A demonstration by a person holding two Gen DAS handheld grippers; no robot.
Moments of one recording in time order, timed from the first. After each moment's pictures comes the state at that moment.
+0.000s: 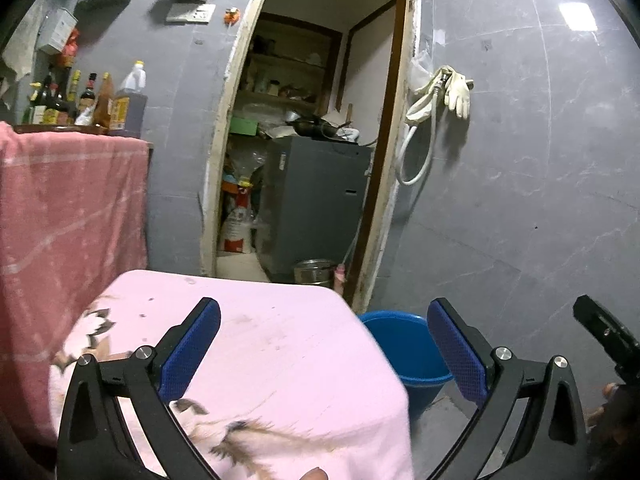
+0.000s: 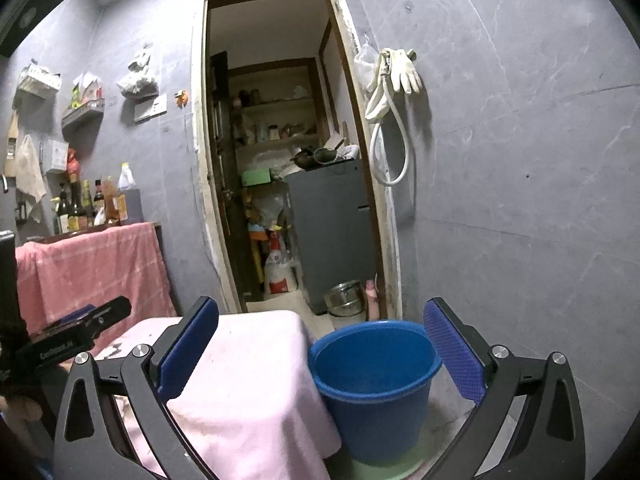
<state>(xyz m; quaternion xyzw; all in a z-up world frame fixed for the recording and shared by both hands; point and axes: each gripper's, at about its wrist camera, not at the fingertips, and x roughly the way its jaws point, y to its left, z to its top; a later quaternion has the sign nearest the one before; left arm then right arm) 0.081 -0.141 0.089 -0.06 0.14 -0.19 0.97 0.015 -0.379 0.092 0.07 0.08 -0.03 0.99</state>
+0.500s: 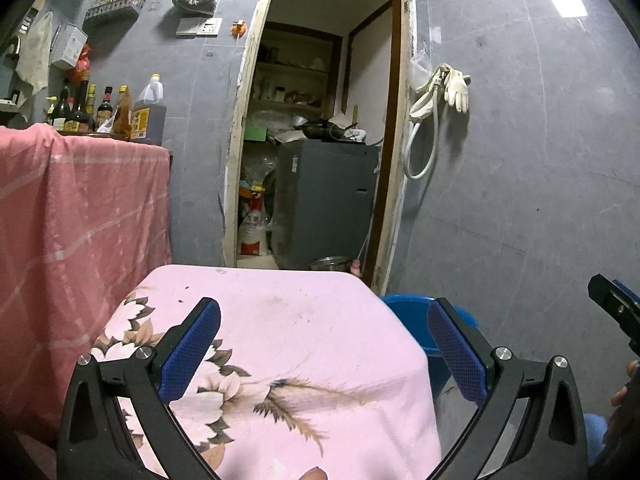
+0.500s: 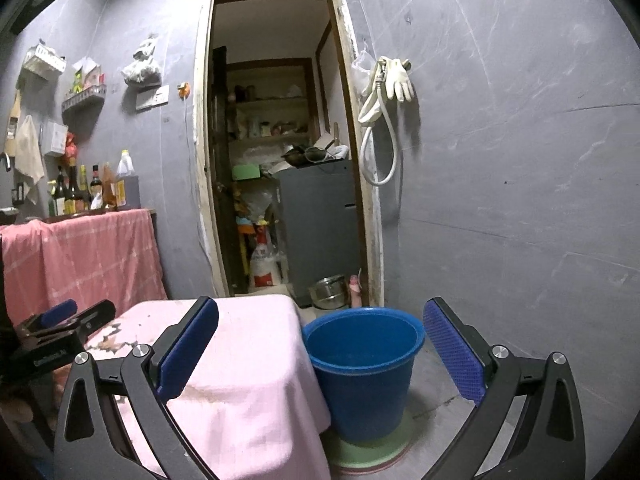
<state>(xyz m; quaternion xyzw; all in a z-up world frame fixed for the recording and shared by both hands) 0.032 -0.114 0.070 -0.03 0.13 -0.17 0.98 -0.030 -0.346 0.085 0.05 0.08 -0.07 0.99</state>
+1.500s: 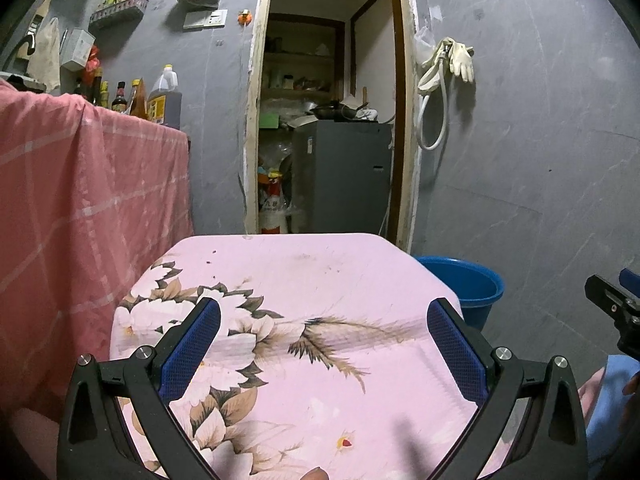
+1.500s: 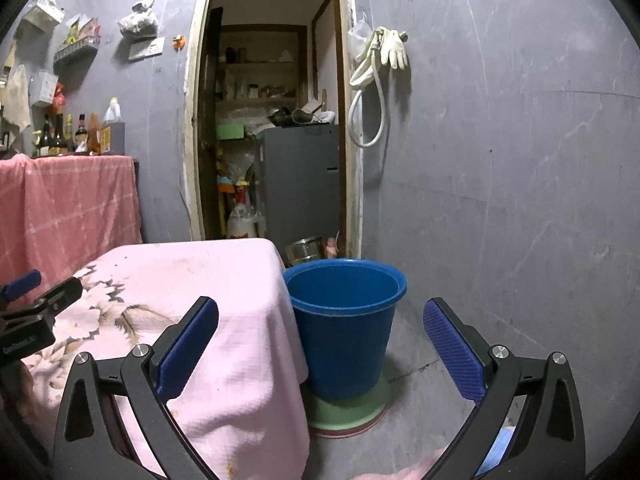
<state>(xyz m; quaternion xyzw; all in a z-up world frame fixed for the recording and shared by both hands) 0.013 -0.097 0.010 0.00 0.16 -0.14 0.98 -0.041 -0.335 0.027 0.02 0.14 -0.11 0.98</state>
